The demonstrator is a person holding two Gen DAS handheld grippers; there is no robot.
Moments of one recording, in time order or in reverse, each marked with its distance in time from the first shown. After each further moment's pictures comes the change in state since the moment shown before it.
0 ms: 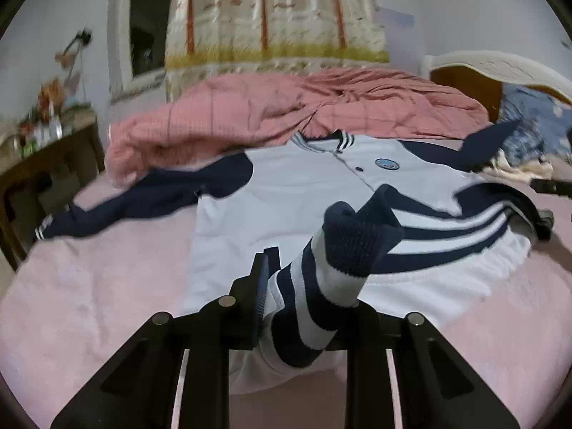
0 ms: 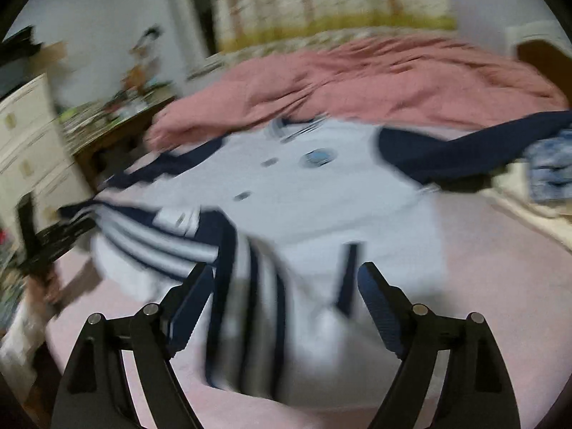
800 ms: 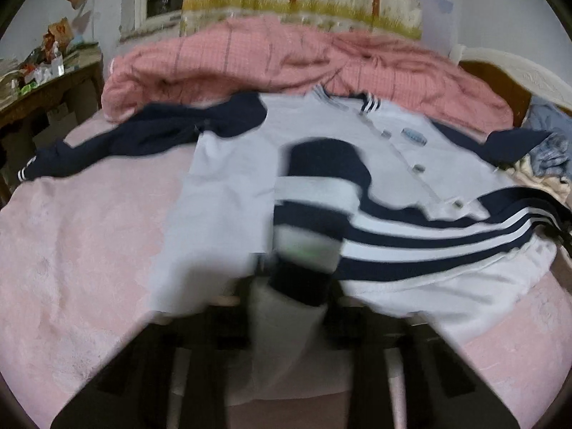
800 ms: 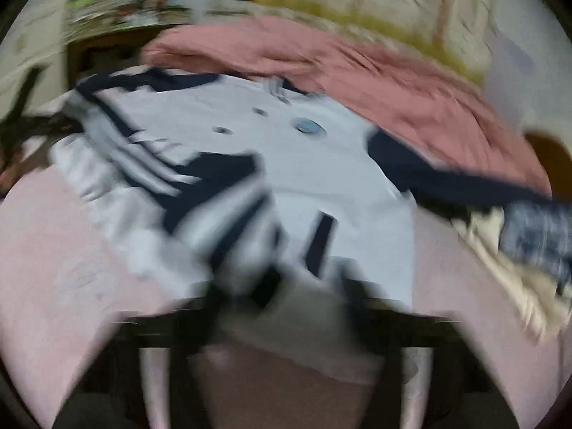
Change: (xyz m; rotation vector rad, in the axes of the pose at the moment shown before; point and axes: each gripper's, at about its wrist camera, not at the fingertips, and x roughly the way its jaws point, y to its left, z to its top) left arm 0.039 0.021 -0.013 -0.121 0.119 -0.031; right arm 0.030 0.028 -0.027 -0.339 0.127 -0.202
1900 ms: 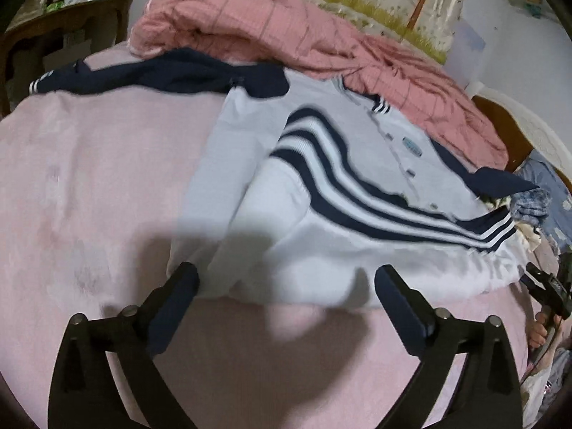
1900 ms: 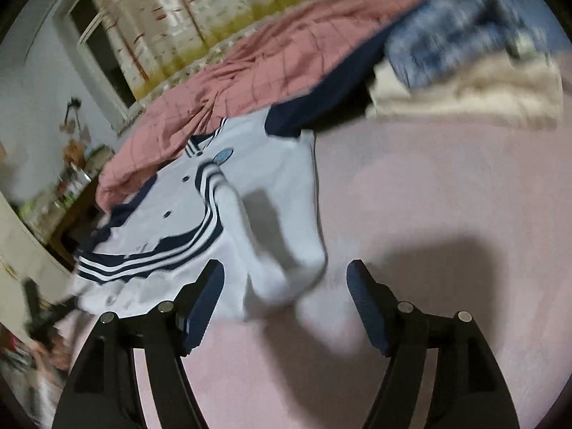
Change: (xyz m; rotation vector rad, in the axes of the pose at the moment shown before) left arm -0.026 0.029 -0.026 -0.258 0.143 -0.078; right arm -0.023 -0.113 -0.082 0.754 -0.066 0.203
